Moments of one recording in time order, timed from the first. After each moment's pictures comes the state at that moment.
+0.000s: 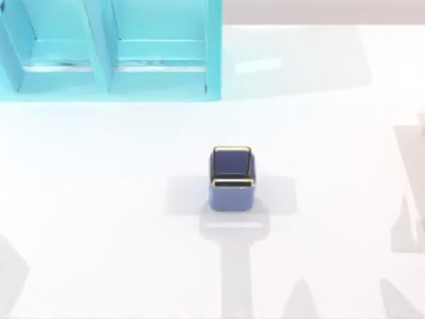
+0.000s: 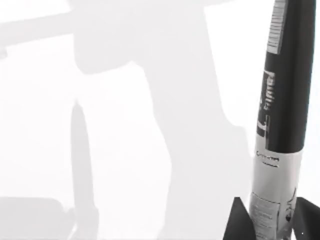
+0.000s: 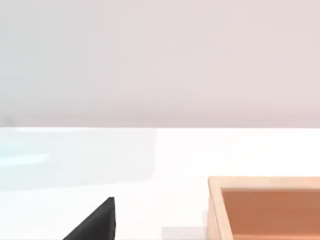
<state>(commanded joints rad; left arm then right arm) 1.20 1.57 1.21 -1.24 0.59 0.12 0.00 0.00 0.00 0.00 0.00 0.00</state>
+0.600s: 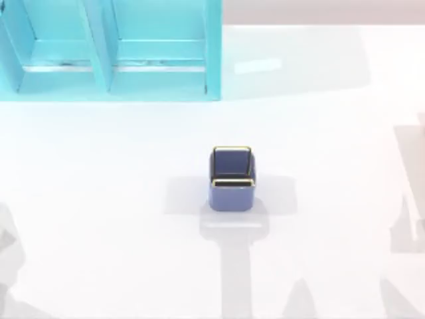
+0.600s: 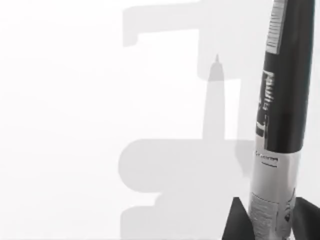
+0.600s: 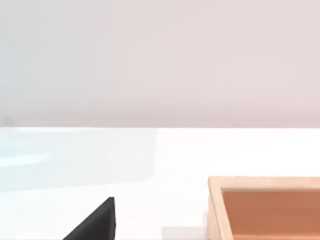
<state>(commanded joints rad) 0.71 1.70 1.26 -1.03 0.17 -0.22 0.00 0.00 0.00 0.00 0.00 0.00</state>
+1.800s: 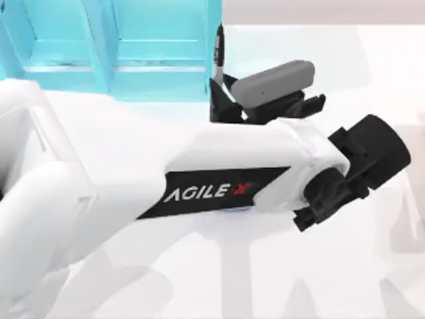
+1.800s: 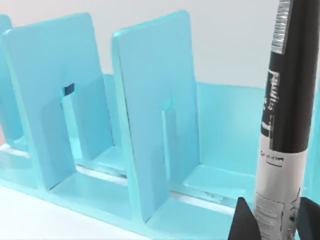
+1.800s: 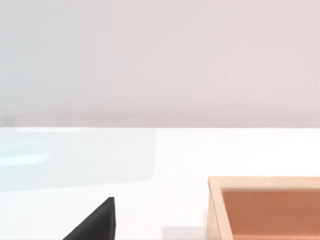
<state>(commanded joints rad) -1.07 2.11 1.55 -0.61 -1.56 -1.10 0.00 0.00 0.00 0.00 0.00 0.00</state>
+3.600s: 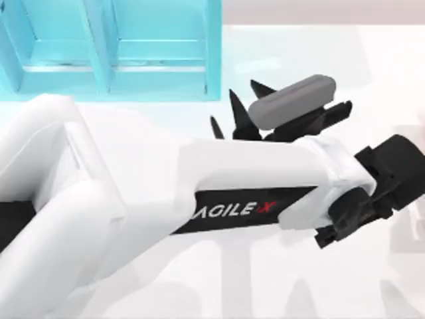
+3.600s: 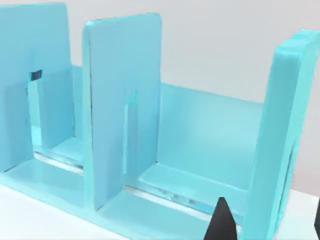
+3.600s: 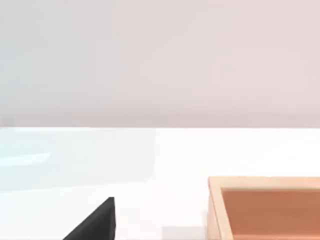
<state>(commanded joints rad) -1.12 2.15 1.62 -0.74 -1.63 -1.26 0.00 0.00 0.00 0.00 0.00 0.00</state>
